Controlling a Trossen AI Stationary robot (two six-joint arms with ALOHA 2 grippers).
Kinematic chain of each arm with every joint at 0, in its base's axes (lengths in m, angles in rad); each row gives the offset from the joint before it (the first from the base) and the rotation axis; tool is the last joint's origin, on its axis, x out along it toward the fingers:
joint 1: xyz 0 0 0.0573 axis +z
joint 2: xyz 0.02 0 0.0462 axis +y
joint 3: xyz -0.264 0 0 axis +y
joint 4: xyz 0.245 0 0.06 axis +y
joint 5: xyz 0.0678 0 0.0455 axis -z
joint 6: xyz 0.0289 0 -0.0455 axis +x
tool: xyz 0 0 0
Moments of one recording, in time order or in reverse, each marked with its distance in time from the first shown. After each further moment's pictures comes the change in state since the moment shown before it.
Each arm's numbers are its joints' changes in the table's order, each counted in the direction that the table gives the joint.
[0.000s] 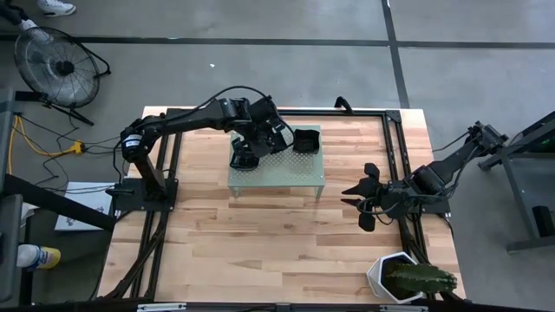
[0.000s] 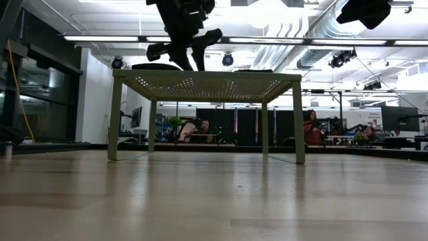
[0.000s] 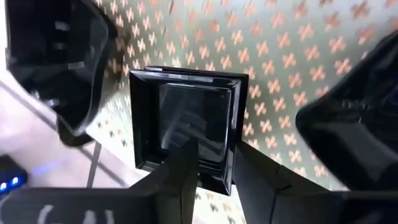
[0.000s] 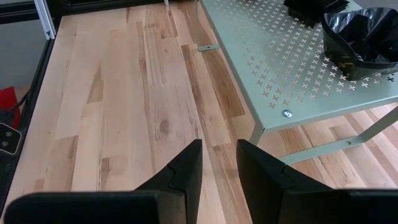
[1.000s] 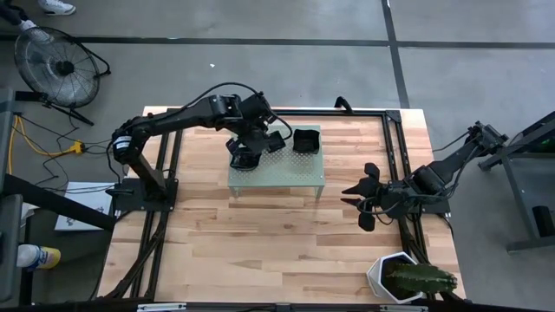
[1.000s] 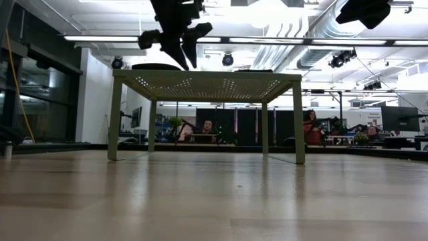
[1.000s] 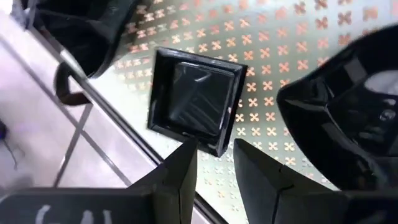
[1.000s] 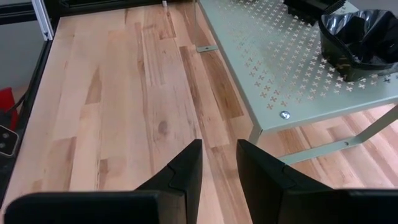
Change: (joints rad) left arm 0.000 -0.068 -0.001 0.057 -0.050 -0.190; right arm 0.000 0.000 0.000 0.000 0.008 -0.001
